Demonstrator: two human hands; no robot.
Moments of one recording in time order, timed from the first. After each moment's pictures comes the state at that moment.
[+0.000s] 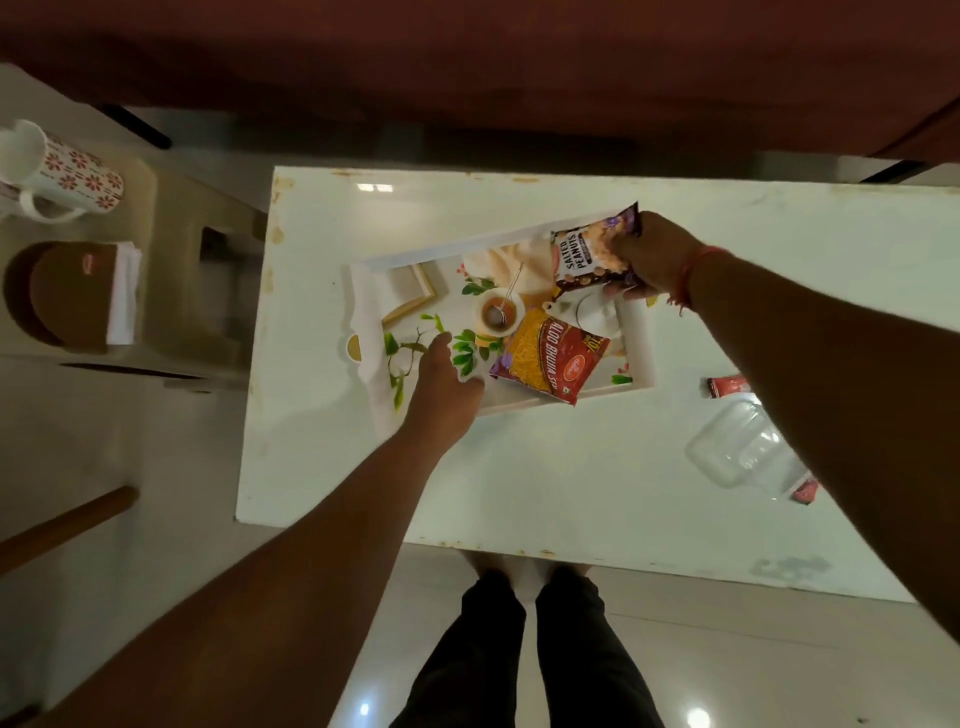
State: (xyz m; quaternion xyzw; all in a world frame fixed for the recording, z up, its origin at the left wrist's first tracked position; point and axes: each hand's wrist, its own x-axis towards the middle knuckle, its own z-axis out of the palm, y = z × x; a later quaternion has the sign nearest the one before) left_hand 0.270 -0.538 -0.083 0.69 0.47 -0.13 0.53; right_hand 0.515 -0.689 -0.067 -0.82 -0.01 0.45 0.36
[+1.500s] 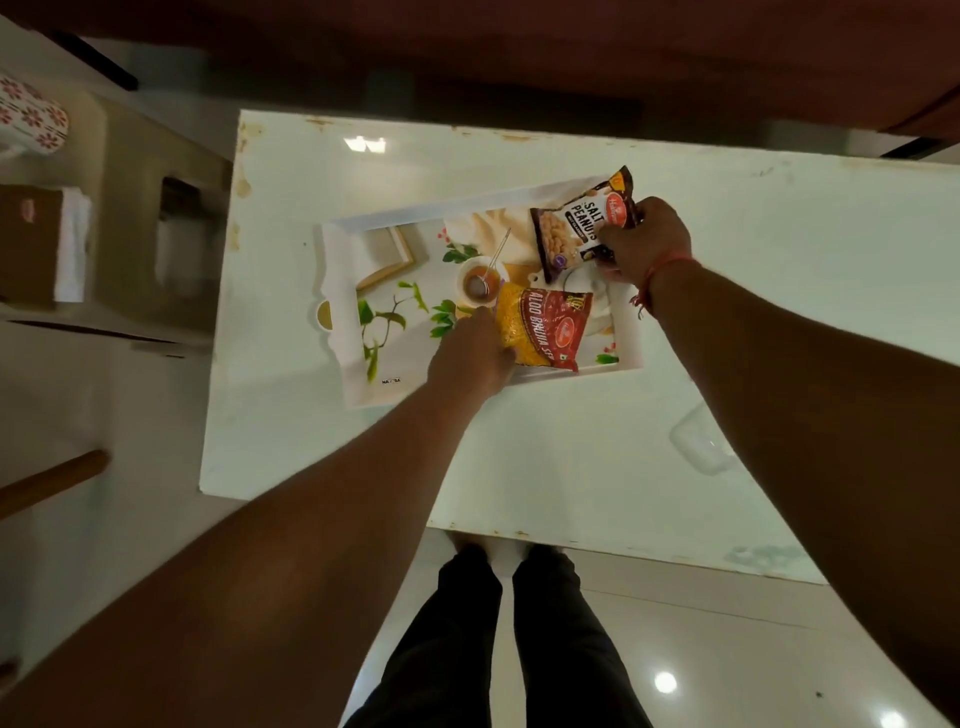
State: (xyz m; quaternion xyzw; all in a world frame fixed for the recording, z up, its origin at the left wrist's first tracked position) left_hand 0.310 -0.571 -0.116 0.86 0.32 -0.24 0.33; right_hand 0.497 -0.693 -0.099 -0.87 0.08 0.32 0.38
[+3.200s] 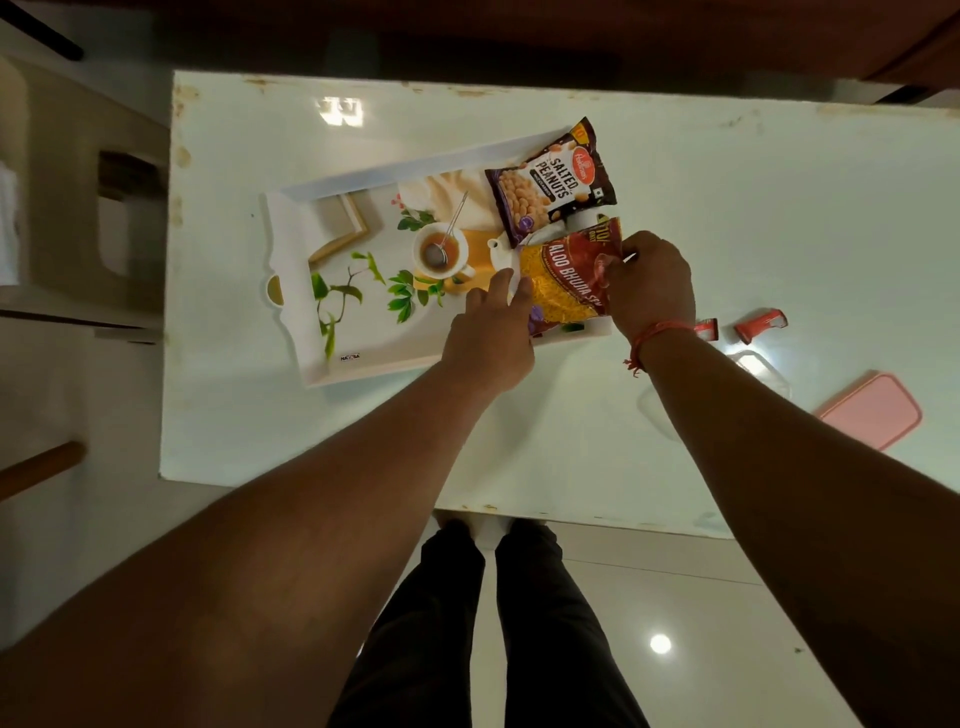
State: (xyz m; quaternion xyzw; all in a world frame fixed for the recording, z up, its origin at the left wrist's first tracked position) left_hand 0.326 -0.633 -0.111 0.93 0.16 -0.27 0.19; right_hand 0.441 -0.767 -0.102 -0.93 0.01 0.23 0.27
